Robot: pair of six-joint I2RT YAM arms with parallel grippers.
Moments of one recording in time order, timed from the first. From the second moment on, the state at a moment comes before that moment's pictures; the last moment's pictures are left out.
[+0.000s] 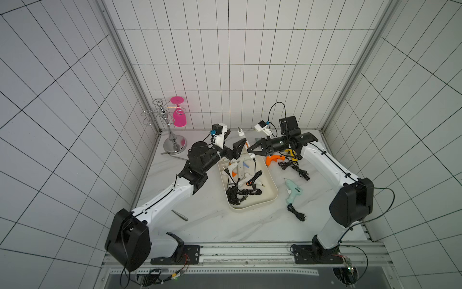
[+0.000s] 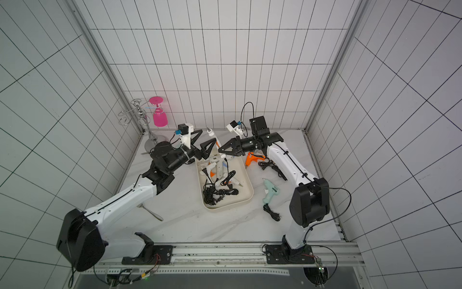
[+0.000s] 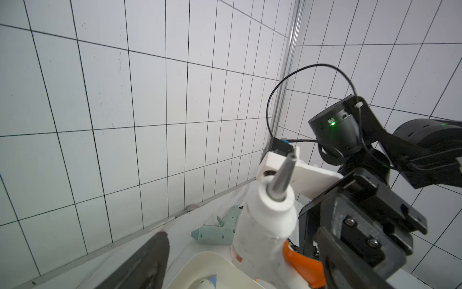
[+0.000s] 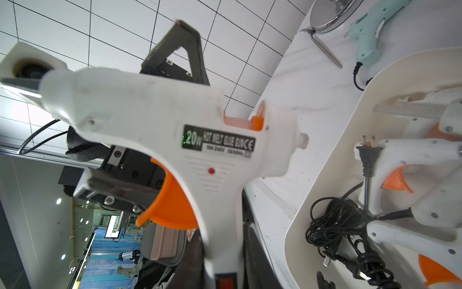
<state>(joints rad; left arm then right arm) -0.52 1.31 0.96 0.48 0.26 -0.17 0.47 1.72 1.61 -0.64 -1.22 0.37</state>
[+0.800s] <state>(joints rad) -0.52 1.40 1.16 0.26 0.38 -0.09 0.52 1.72 1.60 -0.66 -1.11 0.42</state>
